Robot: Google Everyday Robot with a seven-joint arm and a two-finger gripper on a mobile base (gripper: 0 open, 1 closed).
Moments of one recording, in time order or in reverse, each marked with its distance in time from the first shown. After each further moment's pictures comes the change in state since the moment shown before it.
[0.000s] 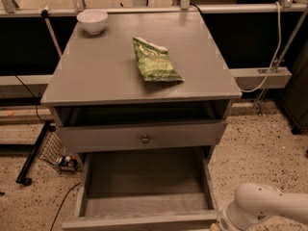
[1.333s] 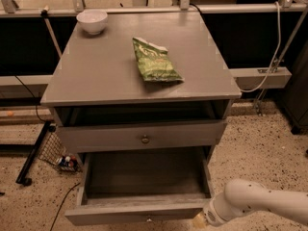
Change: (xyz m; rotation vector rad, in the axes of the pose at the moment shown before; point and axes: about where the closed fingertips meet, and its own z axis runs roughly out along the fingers) arm -0.062 0.026 0.020 -0.065 -0.146 -0.209
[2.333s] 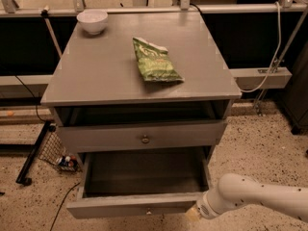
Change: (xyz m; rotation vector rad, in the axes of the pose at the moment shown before) arm -0.033 0.006 0.006 -0.011 -0.042 -0.096
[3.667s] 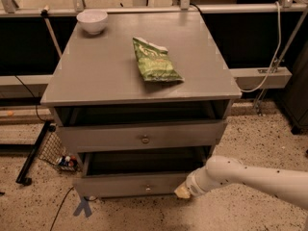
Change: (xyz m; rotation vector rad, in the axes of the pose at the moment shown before) arm -0.087 -0.029 0.016 0.027 -0.089 -0.201
